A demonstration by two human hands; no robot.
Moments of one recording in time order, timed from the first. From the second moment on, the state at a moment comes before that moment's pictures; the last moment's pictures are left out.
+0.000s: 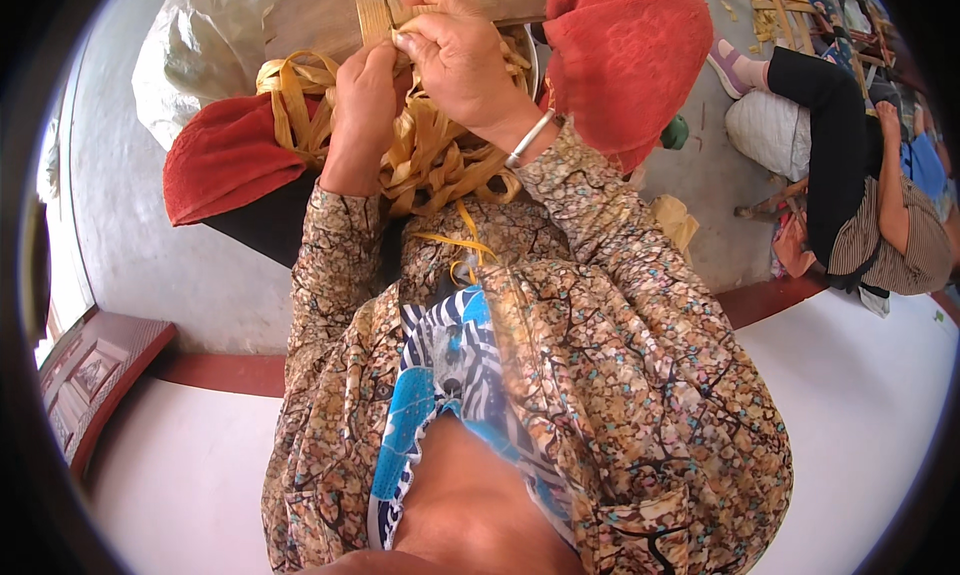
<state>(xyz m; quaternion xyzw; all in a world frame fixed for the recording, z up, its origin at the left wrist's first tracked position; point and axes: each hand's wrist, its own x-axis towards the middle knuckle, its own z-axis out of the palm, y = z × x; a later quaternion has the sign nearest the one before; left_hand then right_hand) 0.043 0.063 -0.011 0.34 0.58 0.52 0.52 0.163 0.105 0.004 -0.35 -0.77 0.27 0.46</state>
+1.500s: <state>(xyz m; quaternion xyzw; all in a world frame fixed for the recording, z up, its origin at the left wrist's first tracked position) 0.018 0.040 -0.005 0.49 0.70 0.45 0.28 0.152 0.090 -0.015 -0.34 -0.64 0.52 0.45</state>
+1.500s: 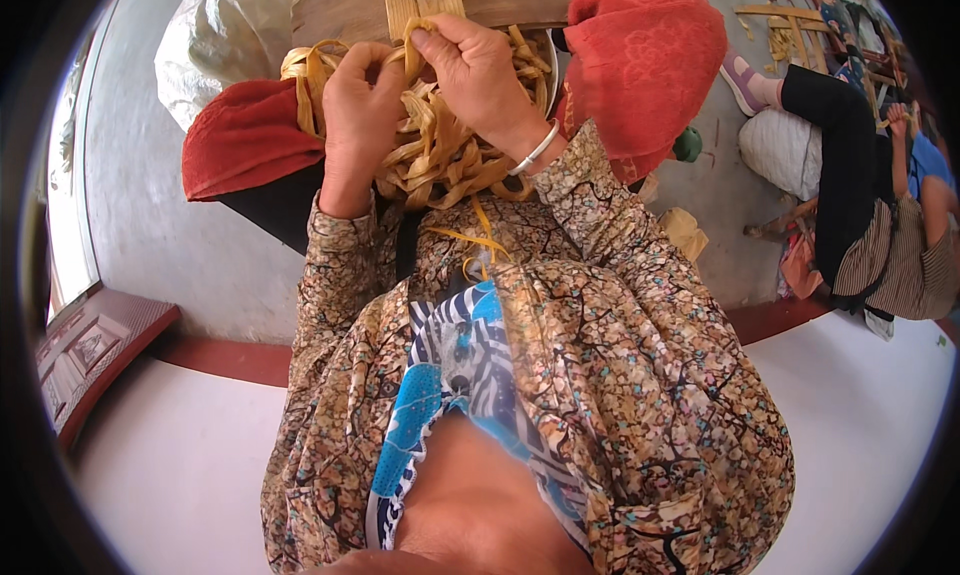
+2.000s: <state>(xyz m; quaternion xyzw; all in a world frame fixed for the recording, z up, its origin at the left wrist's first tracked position) 0.019 0.044 -0.014 0.62 0.59 0.49 0.16 0.151 0.098 -0.030 -0.38 -0.47 0.69 0.41</state>
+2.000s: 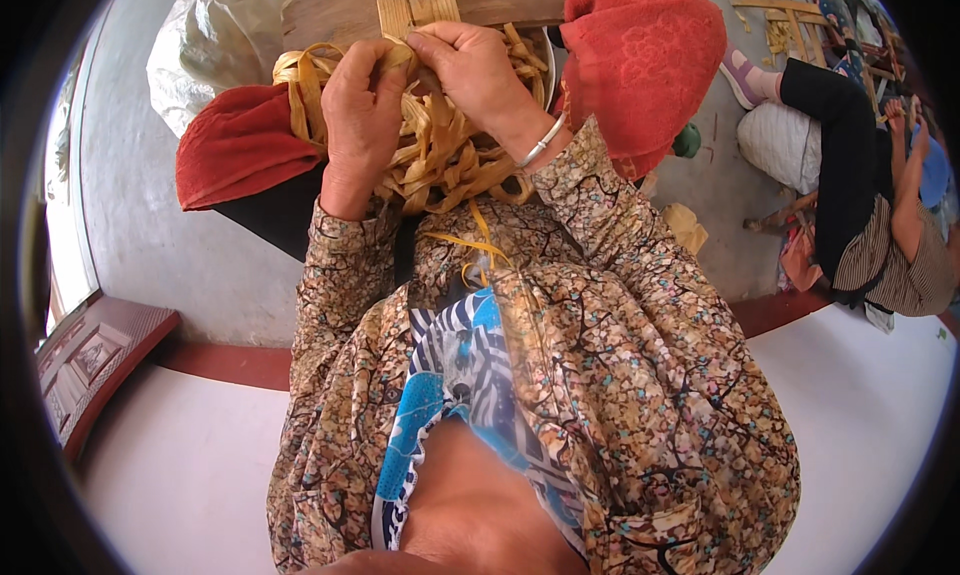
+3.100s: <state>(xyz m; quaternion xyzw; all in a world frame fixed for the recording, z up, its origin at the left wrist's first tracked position) 0.016 0.043 -0.001 0.51 0.56 0.52 0.39 0.169 0.098 -0.018 -0.28 -0.30 0.82 0.39</state>
